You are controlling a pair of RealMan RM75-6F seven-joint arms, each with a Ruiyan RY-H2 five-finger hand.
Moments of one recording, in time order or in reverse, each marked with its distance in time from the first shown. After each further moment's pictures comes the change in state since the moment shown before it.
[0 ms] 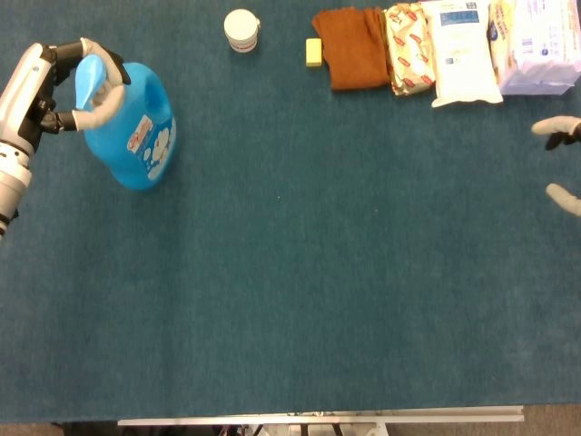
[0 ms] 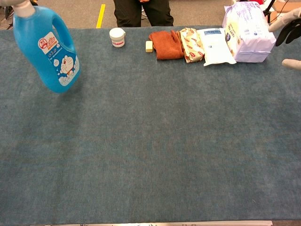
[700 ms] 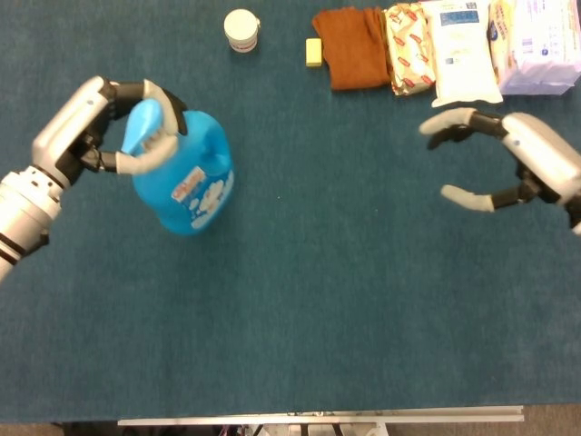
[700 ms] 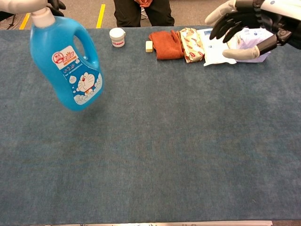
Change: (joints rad) left arm -0.044 0.109 0.072 -0.120 0.280 -0.011 -0.272; right arm 0.215 -0.081 0.061 -0.079 0.033 -0.186 0.408
